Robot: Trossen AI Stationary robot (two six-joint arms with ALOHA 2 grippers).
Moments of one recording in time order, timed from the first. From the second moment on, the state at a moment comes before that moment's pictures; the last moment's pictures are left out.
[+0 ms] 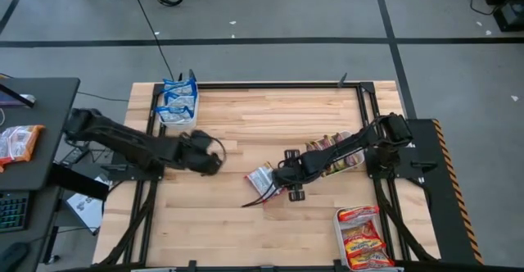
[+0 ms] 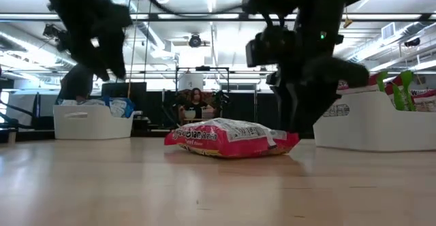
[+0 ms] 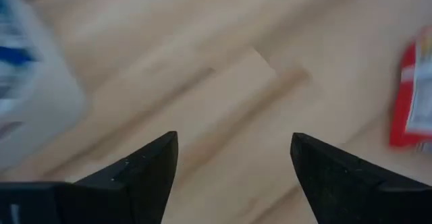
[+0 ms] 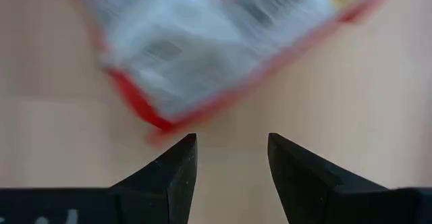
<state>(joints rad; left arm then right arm) -0.26 1.28 0.84 -0.84 -0.60 -1.07 0.24 1.88 1.19 -0.66 0.21 0.15</state>
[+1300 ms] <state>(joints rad) -0.36 0.64 0.92 -0.53 -0.80 -0.68 0.06 2.23 1.85 -0.81 -0.24 -0.29</state>
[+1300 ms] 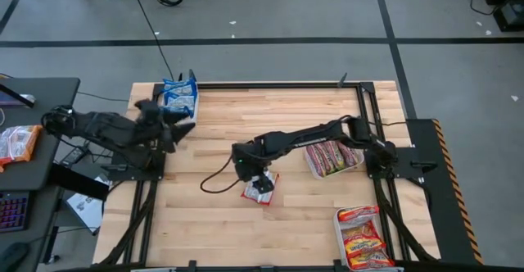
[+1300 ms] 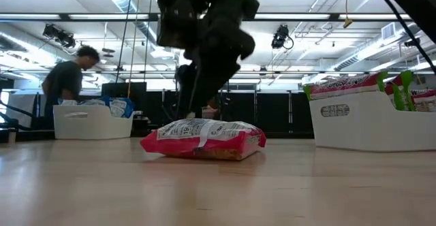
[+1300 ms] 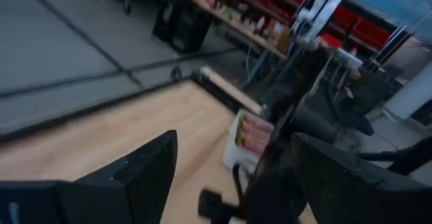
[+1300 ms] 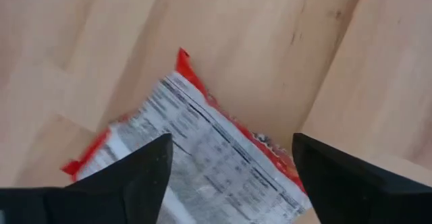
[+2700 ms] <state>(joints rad) -0.36 0.71 0.93 -0.46 -0.71 -0.59 0.40 1.86 1.85 -0.96 0.16 0.36</state>
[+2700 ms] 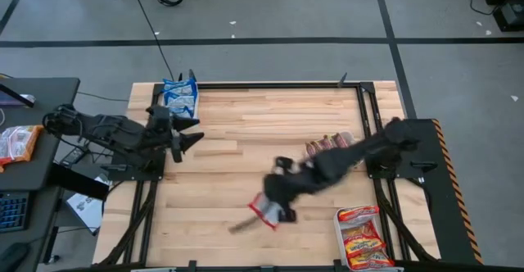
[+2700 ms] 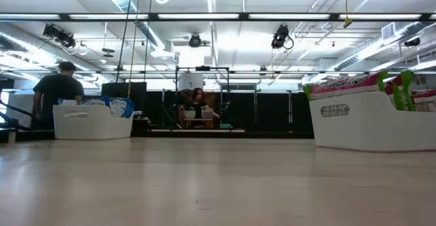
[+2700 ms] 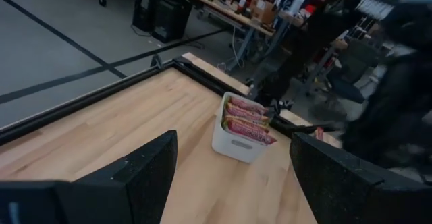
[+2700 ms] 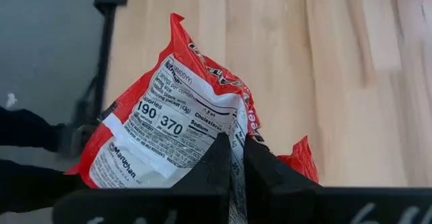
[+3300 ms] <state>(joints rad) -0.38 1.09 0.93 0.29 -0.61 -0.40 1.10 1.79 1.72 -1.57 0.43 1.51</state>
